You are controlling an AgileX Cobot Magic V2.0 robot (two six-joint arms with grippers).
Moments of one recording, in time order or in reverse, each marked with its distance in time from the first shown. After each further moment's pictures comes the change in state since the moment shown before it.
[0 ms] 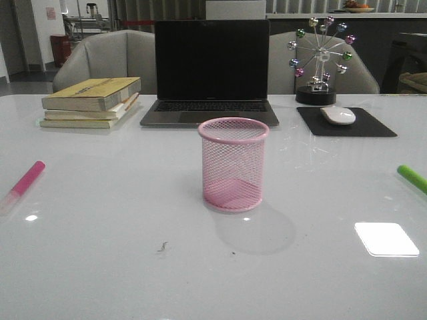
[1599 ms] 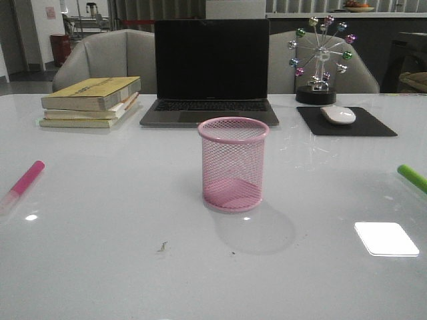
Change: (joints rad) left arm -0.394 0.846 -0.341 0.019 0.458 0.002; right arm -0.073 1.342 -0.496 -0.006 0.465 0.000
